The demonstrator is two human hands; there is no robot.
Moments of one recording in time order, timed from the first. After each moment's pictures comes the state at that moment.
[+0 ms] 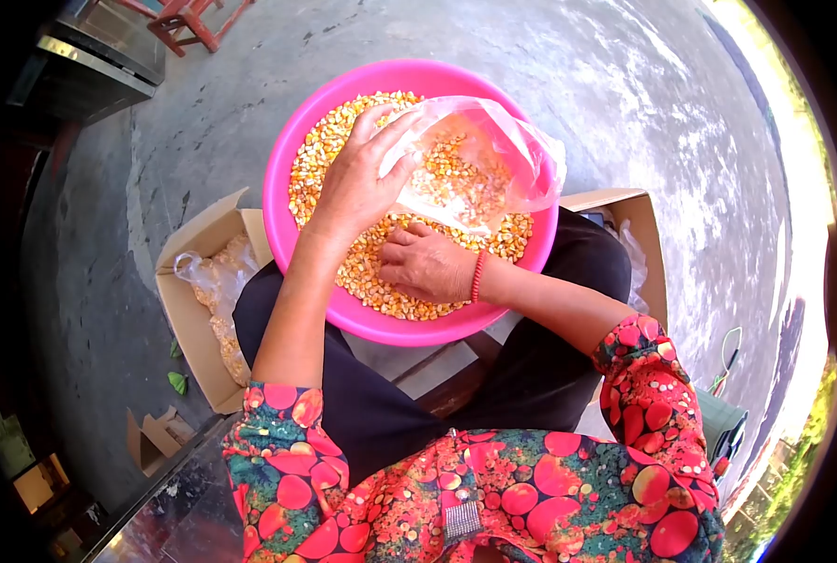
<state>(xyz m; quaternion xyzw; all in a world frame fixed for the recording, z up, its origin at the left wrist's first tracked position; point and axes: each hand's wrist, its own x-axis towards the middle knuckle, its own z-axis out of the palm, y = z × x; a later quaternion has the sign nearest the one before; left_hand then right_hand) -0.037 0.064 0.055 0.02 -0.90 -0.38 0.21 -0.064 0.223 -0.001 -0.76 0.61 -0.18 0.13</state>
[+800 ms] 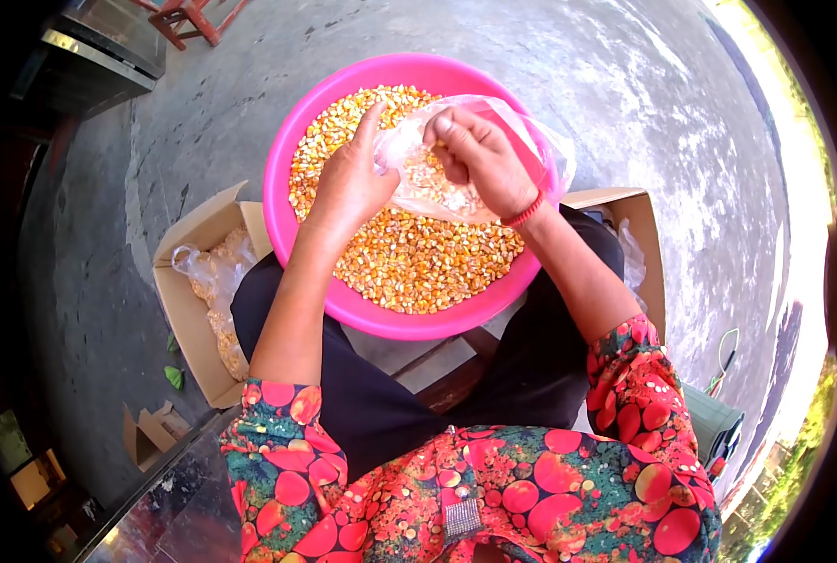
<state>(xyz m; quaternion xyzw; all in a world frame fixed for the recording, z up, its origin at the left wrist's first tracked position) -0.029 0.062 0.049 0.15 -0.92 -0.35 0.12 -0.129 0.219 0.069 -0.28 0.59 -0.66 0.37</state>
